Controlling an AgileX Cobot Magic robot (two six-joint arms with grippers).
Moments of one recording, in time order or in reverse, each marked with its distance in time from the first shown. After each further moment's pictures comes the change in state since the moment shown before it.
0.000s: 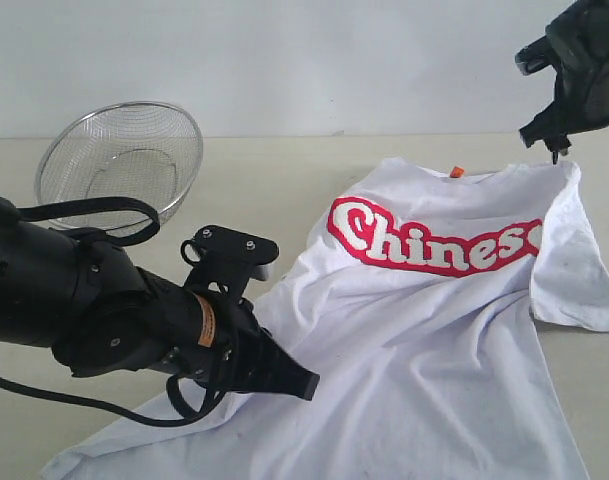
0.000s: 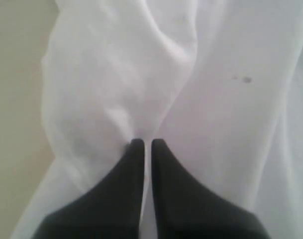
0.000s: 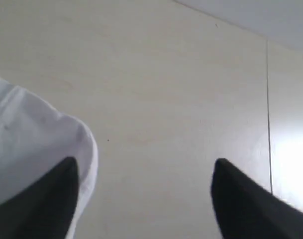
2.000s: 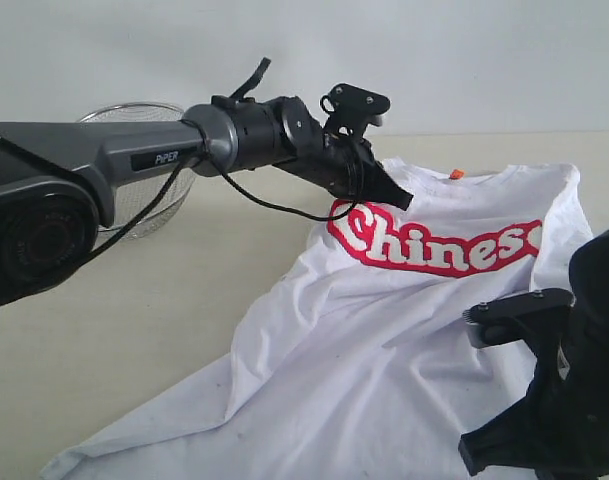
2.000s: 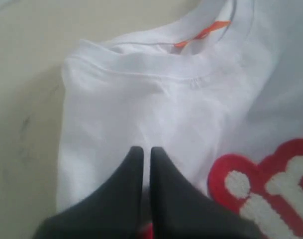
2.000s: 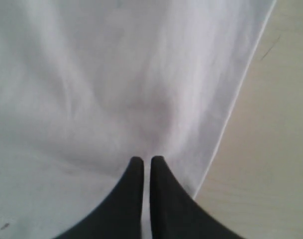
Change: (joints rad) left arm 0.191 0.741 -1.307 -0.714 0.322 1.071; right arm 0.490 -0.769 1.293 0.649 -0.088 0.085
